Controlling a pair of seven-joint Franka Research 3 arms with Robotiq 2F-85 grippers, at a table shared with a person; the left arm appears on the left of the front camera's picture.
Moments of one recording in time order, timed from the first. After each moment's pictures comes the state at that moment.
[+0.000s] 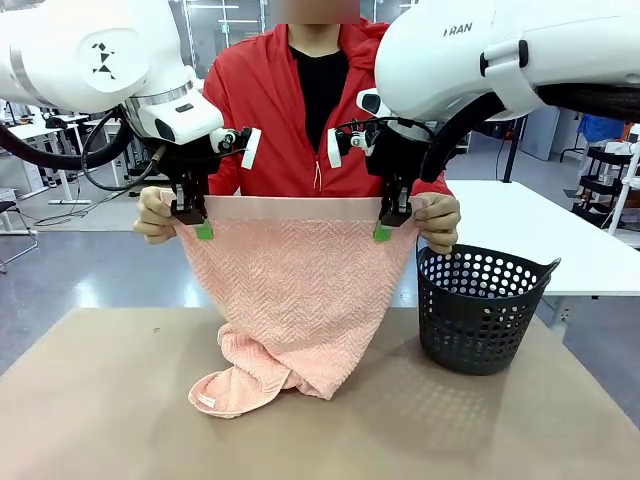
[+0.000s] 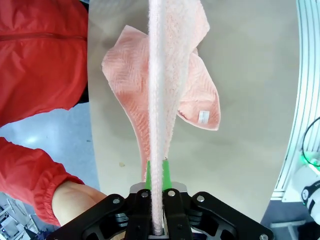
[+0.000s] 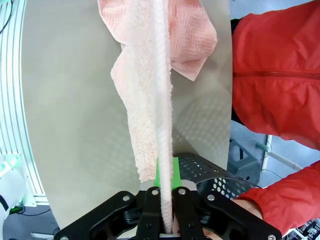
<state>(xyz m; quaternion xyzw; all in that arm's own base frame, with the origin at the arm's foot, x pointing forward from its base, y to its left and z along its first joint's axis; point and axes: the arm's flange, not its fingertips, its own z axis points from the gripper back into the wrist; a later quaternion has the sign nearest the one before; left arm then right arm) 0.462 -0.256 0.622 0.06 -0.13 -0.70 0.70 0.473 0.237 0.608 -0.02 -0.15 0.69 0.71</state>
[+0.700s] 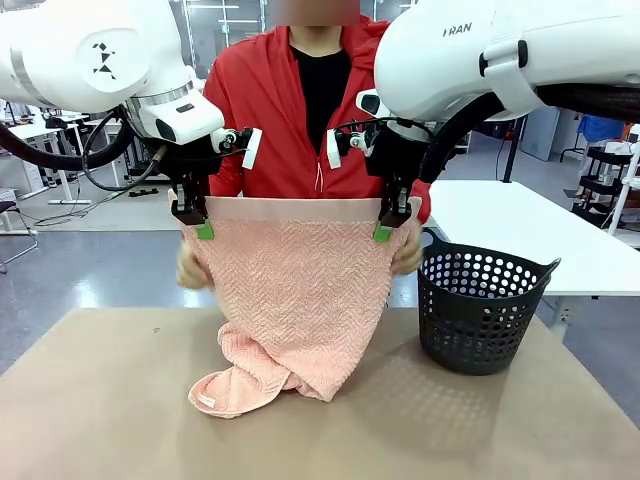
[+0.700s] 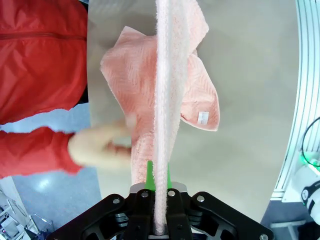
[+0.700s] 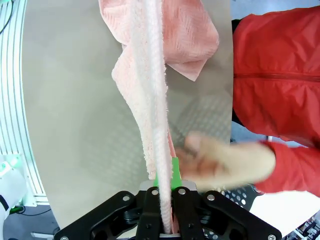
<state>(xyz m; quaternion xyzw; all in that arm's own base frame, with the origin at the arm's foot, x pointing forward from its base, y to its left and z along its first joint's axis) 0.461 -0.258 0.622 0.06 -0.13 -0.70 0.70 0.472 0.238 0.608 -0.02 -0.15 0.69 0.71</state>
